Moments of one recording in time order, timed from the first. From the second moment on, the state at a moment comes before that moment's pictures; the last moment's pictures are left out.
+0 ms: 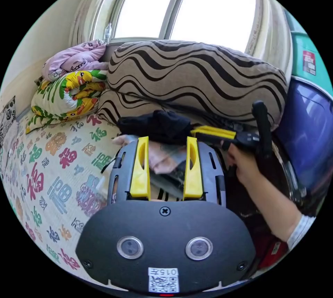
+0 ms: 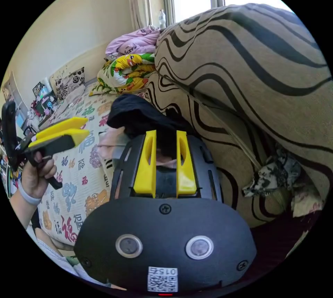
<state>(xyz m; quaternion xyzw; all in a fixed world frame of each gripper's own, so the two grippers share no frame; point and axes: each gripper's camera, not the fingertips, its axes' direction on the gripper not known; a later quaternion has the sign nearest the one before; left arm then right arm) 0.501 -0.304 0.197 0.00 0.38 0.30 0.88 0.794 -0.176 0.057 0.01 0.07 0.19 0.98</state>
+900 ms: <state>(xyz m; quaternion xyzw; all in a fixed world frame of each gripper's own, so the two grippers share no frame) 0.084 -0.301 -0.078 0.23 0.38 0.25 0.86 0.482 -0.255 -0.183 0.15 -0.20 -0.18 0.95</state>
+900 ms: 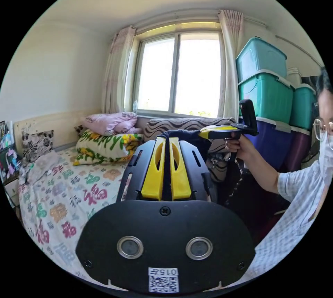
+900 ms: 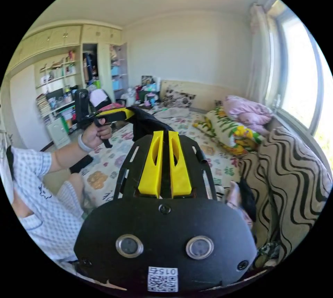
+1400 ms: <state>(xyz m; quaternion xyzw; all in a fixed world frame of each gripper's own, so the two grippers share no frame) -0.186 -0.153 0.094 -0.07 0.20 0.00 0.98 0.275 -0.241 0.090 -0.14 -0.18 -0.12 0.97</state>
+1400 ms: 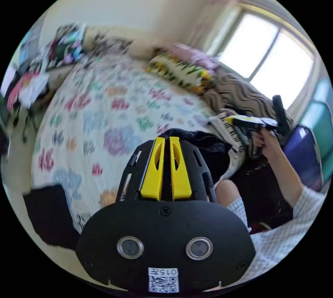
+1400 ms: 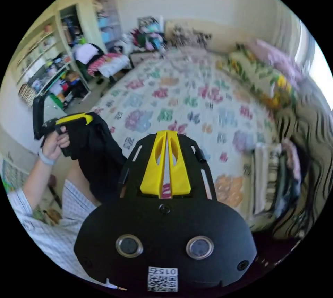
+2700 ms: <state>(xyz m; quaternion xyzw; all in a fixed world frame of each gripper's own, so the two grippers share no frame) -0.294 -0.058 0.193 -0.21 0.15 -0.03 0.96 0.209 -0.152 0.285 -0.22 -0.28 -0.08 0.93</state>
